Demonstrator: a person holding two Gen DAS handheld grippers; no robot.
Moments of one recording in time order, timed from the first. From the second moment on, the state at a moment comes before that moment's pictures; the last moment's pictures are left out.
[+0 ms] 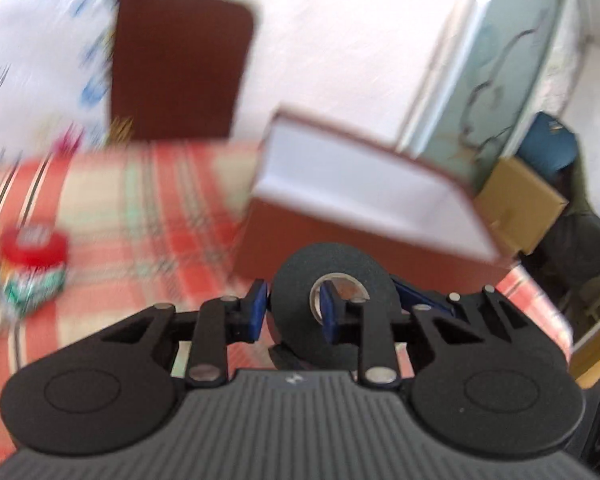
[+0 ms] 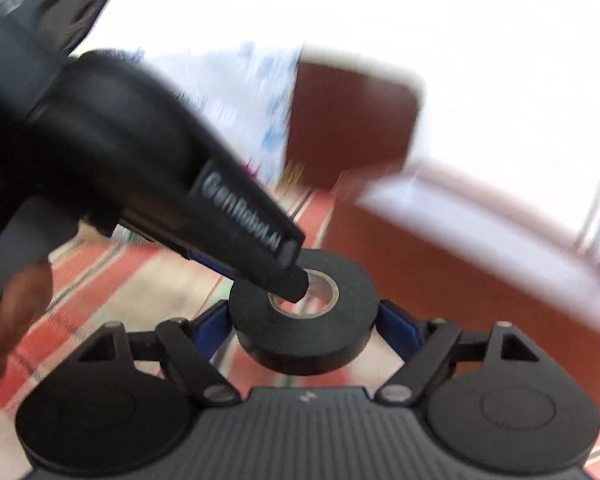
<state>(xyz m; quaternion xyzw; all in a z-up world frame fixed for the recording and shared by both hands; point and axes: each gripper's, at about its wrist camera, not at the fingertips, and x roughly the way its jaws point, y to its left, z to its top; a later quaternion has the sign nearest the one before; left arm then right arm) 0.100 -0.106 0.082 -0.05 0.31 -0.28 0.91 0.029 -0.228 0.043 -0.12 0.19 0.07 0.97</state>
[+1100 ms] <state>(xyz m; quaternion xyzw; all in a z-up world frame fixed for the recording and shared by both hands) 0.096 -0.081 0.039 0.02 0.34 -0.20 0.92 -0.006 -0.274 0.013 -0.05 0.25 0.02 0.97</state>
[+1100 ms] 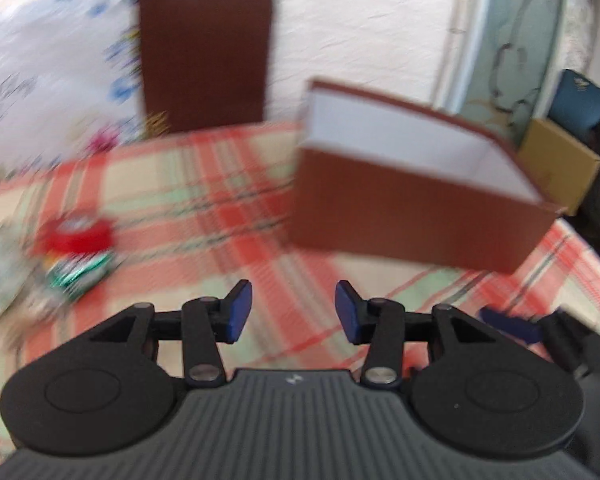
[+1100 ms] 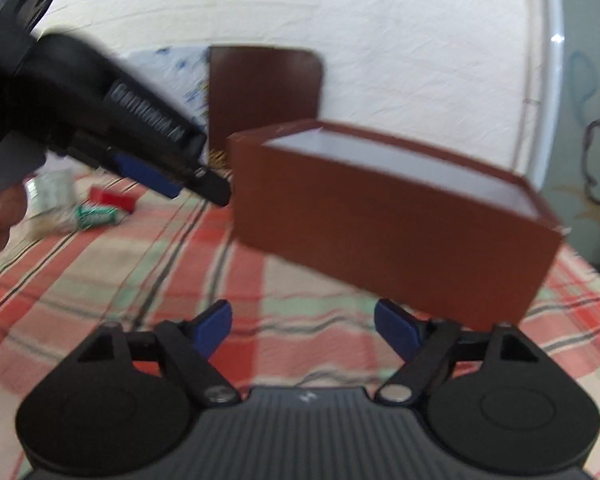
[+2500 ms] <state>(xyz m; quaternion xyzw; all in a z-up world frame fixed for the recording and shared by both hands) 0.079 0.085 -0.011 -0.02 0.29 0.00 0.96 0.013 -0.215 0.008 -0.09 0.33 0.12 0.93</state>
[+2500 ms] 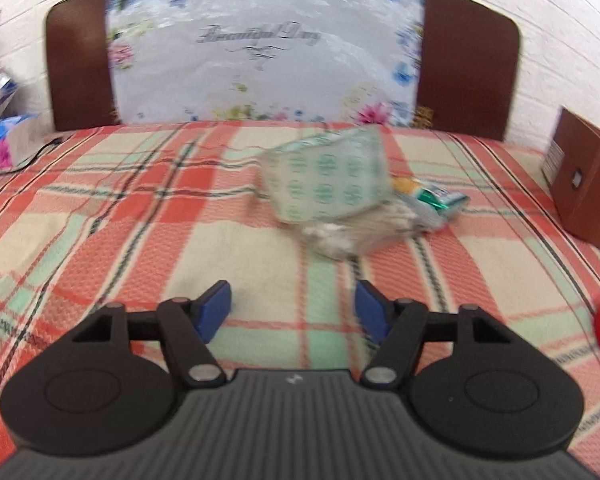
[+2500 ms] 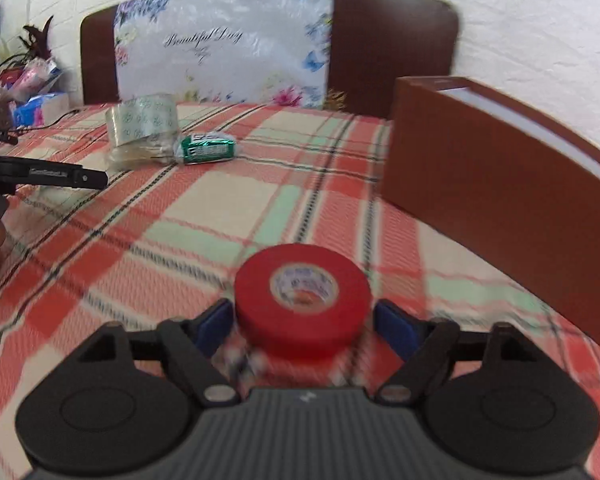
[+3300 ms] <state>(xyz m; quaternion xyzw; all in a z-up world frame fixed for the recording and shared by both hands) 0.128 -0.109 0.098 -0.05 0.33 -0.28 0.90 0.015 -0.224 0.051 -0.14 0.15 0.09 0.98</state>
